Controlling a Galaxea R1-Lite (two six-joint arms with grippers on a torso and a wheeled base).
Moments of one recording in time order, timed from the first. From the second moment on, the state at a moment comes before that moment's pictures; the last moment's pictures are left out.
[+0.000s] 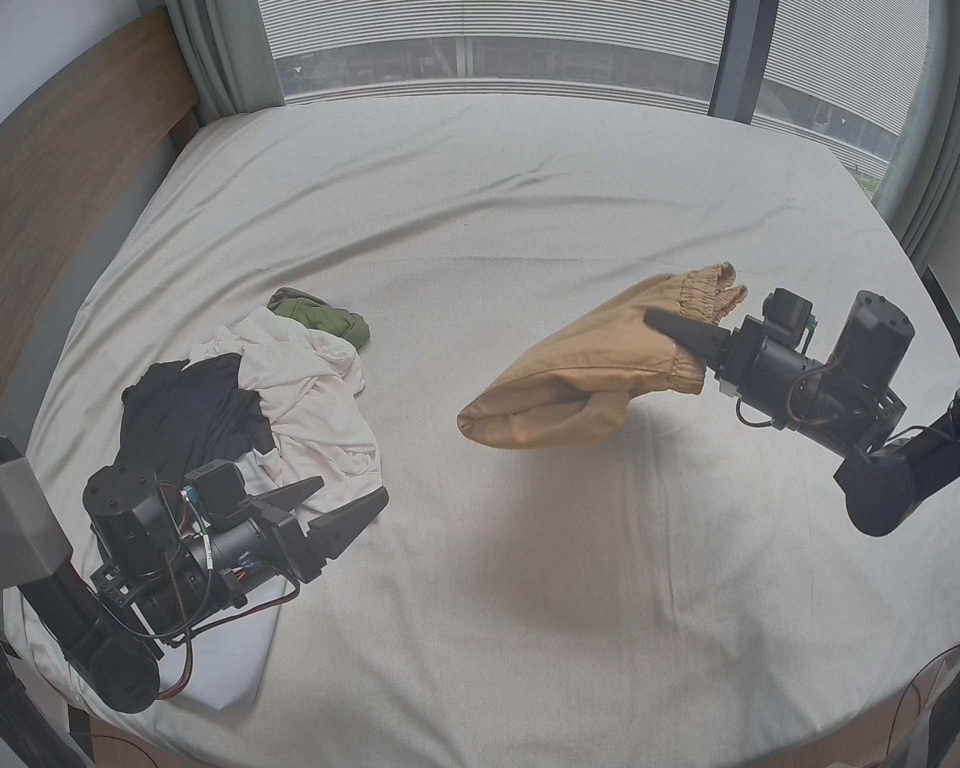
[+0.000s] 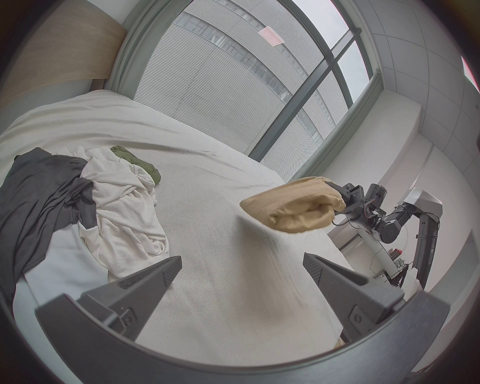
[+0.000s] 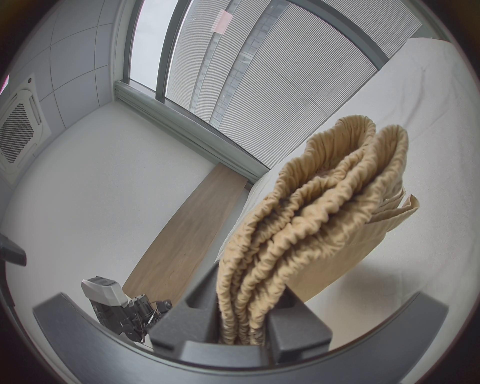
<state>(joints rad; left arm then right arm) -0.36 1.87 -0.23 -1.54 -0.30 -0.35 0.29 1.88 -0.85 -1.21 0.61 0.69</state>
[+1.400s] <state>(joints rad) -0.36 1.87 -0.22 -1.54 -0.30 -0.37 0.27 2.24 -1.61 -0.94 0.61 0.71</state>
